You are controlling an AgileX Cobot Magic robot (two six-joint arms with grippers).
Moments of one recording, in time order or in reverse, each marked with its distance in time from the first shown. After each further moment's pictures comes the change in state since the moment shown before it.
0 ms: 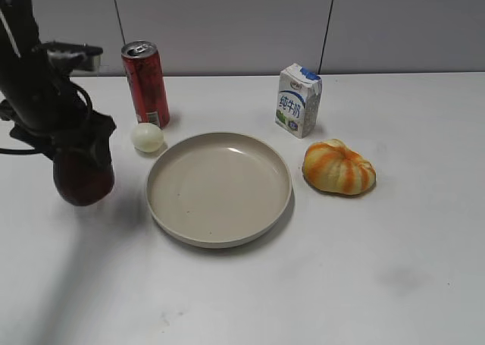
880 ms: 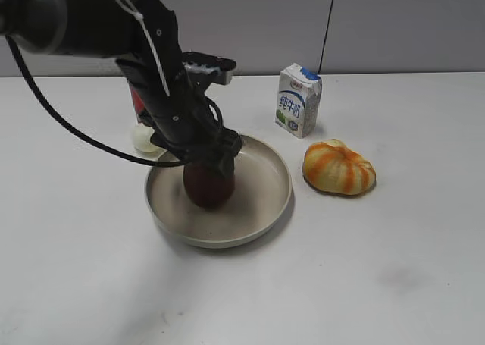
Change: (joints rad) left arm -0.307 0.225 -0.176 -0.074 -0.182 0.000; right arm 0.000 0.000 0.000 0.000 0.000 0.000
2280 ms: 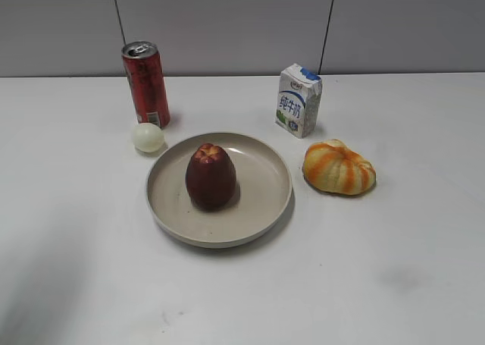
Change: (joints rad) left arm 0.413 -0.786 0.428 0.164 0.306 -0.044; right arm 0.000 0.000 0.000 0.000 0.000 0.000
